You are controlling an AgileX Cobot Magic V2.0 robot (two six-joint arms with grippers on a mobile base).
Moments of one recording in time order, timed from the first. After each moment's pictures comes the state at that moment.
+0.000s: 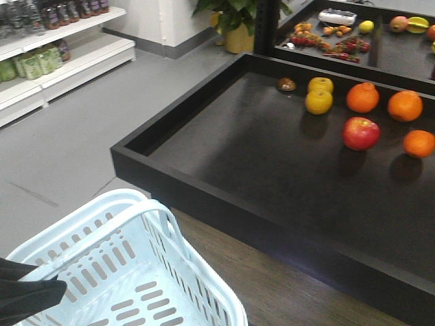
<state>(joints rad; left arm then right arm) -0.37 0.72 -0.81 -0.55 0.99 0.54 0.04 -0.01 0.03 -0.04 0.02 0.21</state>
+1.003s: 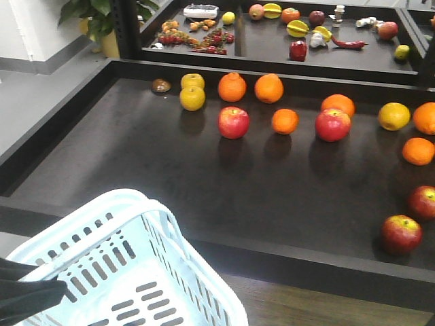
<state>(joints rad) -0.37 0.72 -0.81 -0.55 0.99 0.54 0.04 -0.01 0.03 -0.04 0.02 0.21</state>
